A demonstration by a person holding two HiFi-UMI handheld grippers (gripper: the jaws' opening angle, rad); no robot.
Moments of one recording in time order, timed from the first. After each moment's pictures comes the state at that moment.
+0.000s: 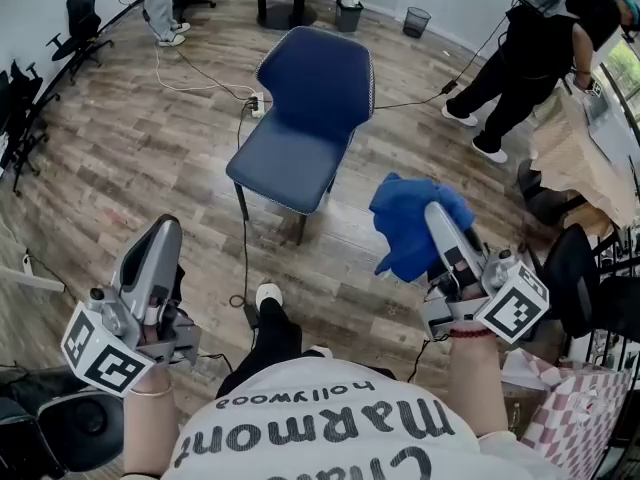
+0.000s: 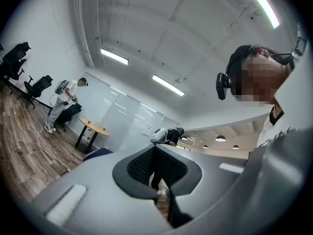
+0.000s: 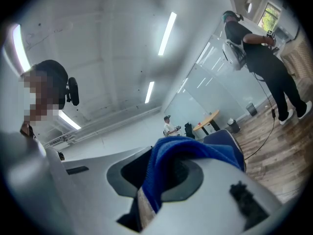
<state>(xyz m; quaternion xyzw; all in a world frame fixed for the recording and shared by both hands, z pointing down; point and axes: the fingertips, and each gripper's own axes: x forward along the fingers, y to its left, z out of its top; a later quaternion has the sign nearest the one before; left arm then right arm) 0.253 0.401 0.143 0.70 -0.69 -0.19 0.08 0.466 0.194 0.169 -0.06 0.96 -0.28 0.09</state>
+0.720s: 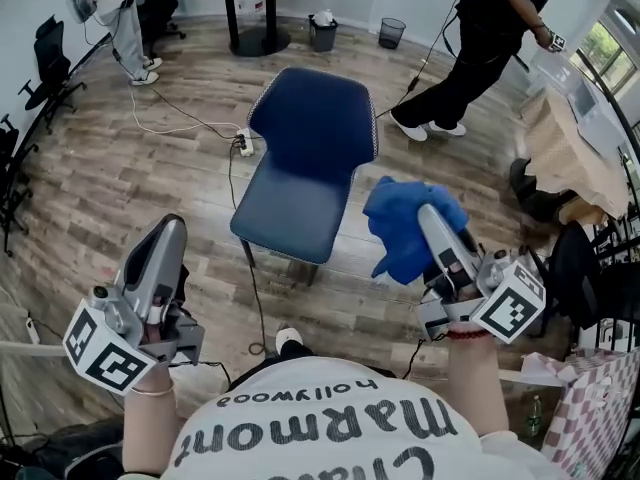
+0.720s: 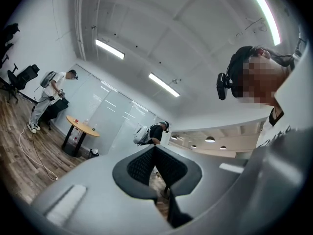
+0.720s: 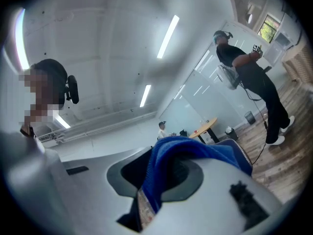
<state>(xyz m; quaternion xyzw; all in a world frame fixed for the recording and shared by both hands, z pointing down) 0.114 0.305 0.118 0.75 -0.63 -0.19 0.07 0.342 0.135 0.143 -0.10 0.95 -0.26 0.11</state>
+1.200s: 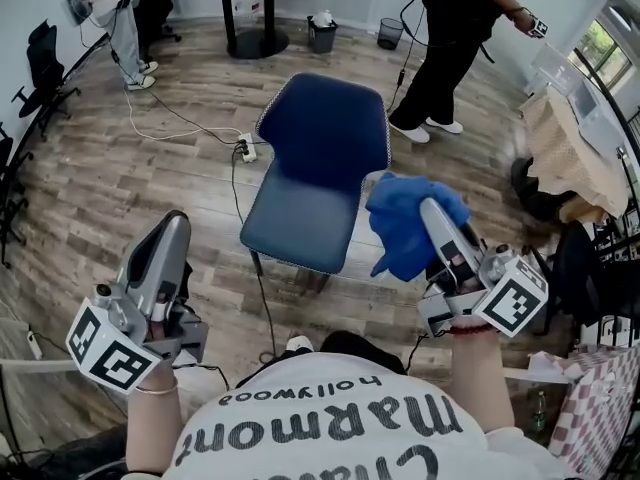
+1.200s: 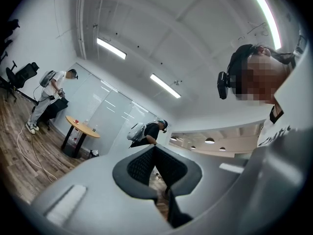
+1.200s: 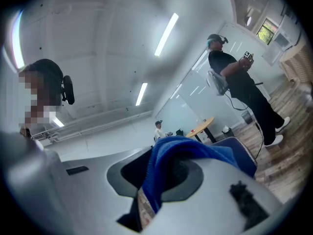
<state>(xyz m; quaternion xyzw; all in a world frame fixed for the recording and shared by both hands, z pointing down) 0.056 0.289 0.123 0.75 -0.62 -0.20 0.07 0.287 0.122 0.147 -0.13 0.95 -0.26 0.10</state>
